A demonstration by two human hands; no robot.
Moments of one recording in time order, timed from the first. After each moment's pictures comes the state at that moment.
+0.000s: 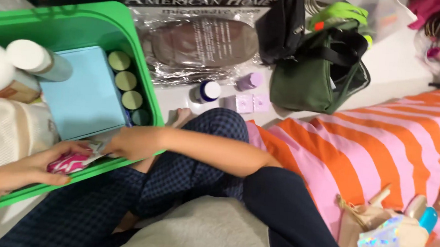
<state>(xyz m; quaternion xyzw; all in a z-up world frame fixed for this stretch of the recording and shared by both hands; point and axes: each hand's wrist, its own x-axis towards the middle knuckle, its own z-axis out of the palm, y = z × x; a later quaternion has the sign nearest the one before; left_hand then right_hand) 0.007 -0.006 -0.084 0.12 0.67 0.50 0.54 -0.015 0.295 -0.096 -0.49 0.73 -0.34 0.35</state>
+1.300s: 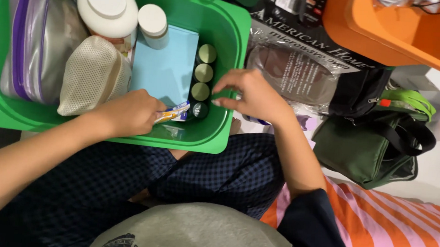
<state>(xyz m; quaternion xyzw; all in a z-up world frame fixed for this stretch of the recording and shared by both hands) -0.004 0.063 -0.004 0.16 0.88 0.35 0.27 -0.121 0.342 0.052 -0.45 0.80 -0.33 0.22</state>
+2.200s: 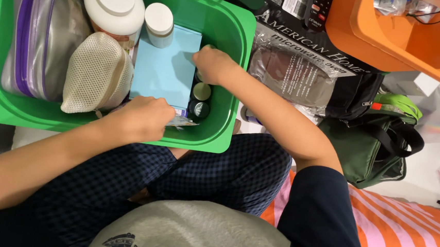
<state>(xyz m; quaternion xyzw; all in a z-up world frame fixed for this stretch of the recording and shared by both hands) 0.005 0.079 -0.019 0.21 0.92 0.21 0.27 -0.176 0.255 -0.083 -0.45 0.86 0.07 0.23</state>
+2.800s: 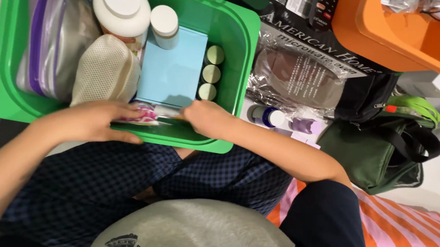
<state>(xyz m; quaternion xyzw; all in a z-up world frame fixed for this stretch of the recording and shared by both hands) 0.040 -0.011 -0.016 0.17 0.86 0.37 0.31 -0.057 0.285 -0.069 -0.55 0.79 -0.12 0.26</state>
